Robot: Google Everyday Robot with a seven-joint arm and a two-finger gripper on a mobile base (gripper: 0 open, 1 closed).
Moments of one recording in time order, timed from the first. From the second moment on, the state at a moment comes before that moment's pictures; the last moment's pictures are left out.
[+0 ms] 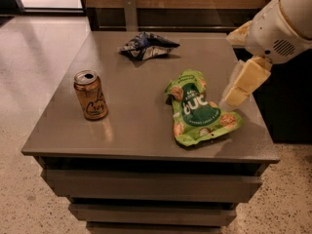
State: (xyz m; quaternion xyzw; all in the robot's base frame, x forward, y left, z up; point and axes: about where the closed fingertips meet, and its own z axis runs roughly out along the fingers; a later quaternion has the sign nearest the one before) arm 0.497 -0.155 0.962 -0.60 0.75 0.07 0.26
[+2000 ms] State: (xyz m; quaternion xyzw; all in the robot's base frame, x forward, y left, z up) arm 0.544 0.039 0.930 -0.72 0.57 0.22 0.34
